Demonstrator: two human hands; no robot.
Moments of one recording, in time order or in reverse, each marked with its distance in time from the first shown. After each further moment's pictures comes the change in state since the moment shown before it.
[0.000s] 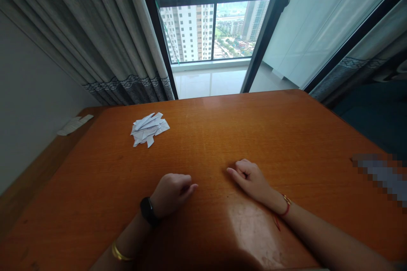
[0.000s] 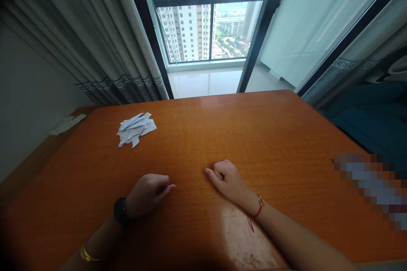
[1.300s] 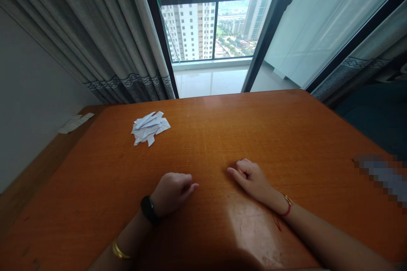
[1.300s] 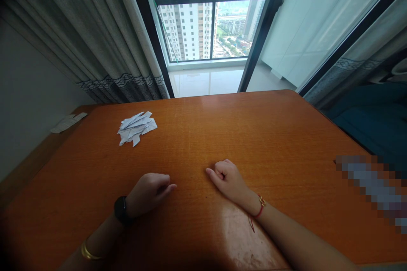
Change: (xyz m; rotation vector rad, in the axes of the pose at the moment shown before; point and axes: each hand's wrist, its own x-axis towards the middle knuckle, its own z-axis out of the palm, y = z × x) left_hand 0.000 0.001 -0.001 0.013 -0.011 0.006; right_hand 0.000 0.000 0.000 -0.004 -0.020 0.003
